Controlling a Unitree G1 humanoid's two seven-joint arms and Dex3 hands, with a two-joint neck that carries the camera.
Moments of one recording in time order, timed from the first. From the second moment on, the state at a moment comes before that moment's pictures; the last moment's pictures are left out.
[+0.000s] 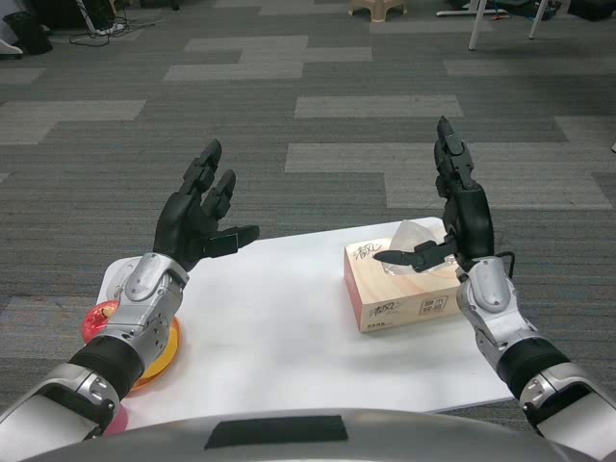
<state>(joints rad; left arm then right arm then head) -0.42 0.21 -0.38 0.75 -0.62 -0.57 -0.20 -0.28 -0.43 0.33 0.69 0.35 -0.88 -0.20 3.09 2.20</state>
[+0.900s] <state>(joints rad) -0.42 0.21 -0.37 0.78 -0.64 -0.57 -0.20 -0.13 -0.51 -0.01 0.54 0.38 -0.74 0.10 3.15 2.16</state>
